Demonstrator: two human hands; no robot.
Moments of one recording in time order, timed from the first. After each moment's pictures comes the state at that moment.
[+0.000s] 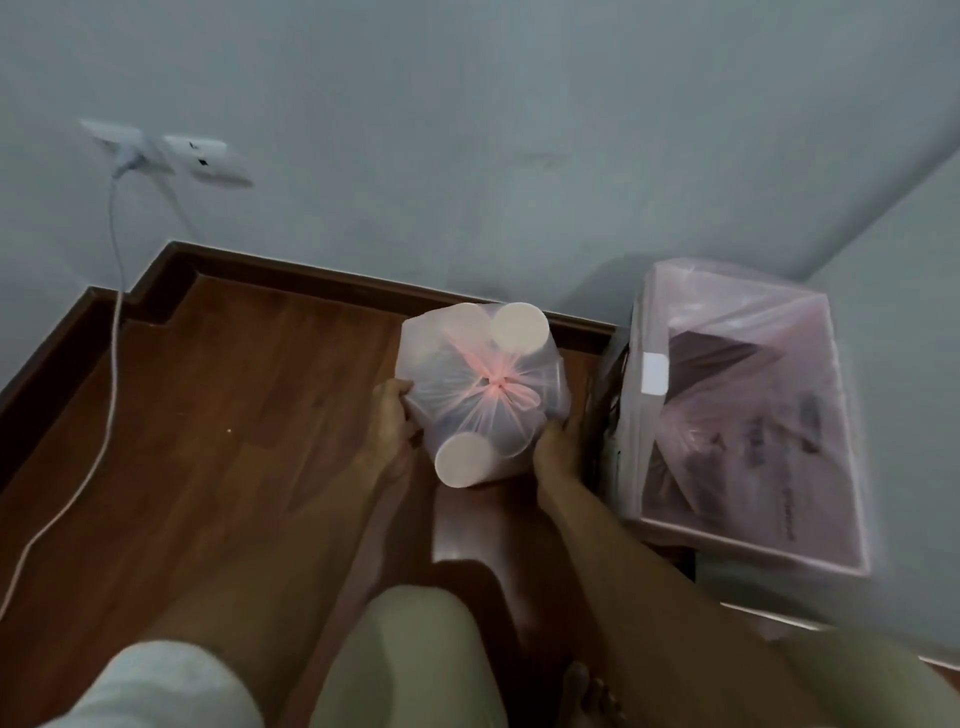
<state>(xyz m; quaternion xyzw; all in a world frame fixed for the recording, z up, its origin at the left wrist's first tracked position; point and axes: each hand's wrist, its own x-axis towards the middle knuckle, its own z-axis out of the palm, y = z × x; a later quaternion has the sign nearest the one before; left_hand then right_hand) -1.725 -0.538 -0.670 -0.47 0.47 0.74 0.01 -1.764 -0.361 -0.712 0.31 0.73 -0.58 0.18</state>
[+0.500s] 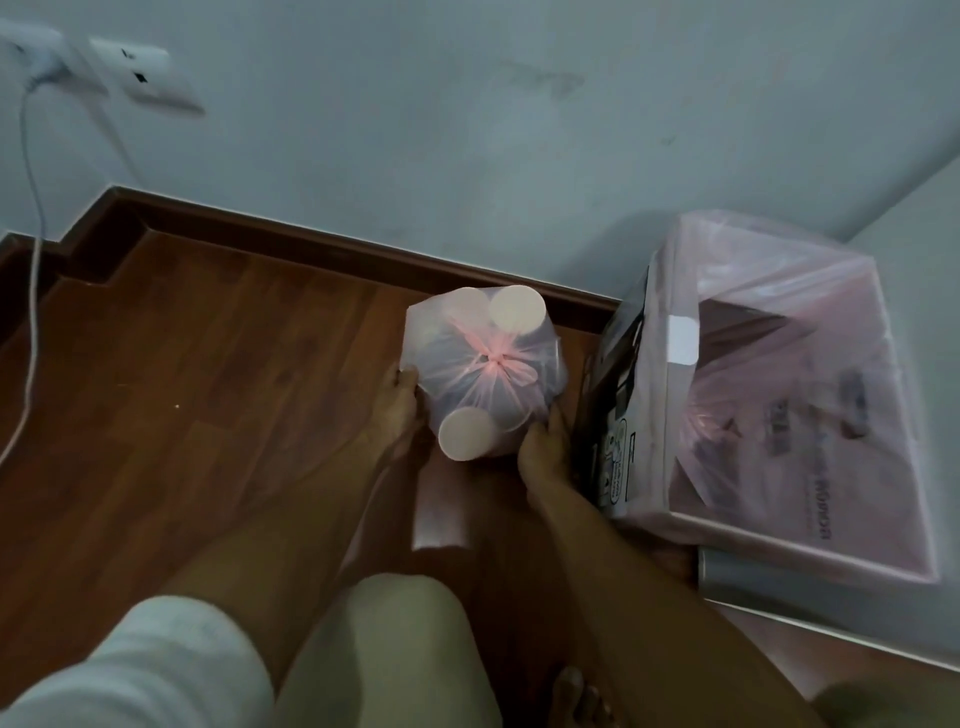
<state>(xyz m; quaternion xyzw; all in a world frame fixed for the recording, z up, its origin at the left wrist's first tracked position) -1.739 -0.534 -0.768 -0.42 0.56 0.71 0.05 -1.760 -0.359 -0.805 0.22 0.79 -0.54 0.18</state>
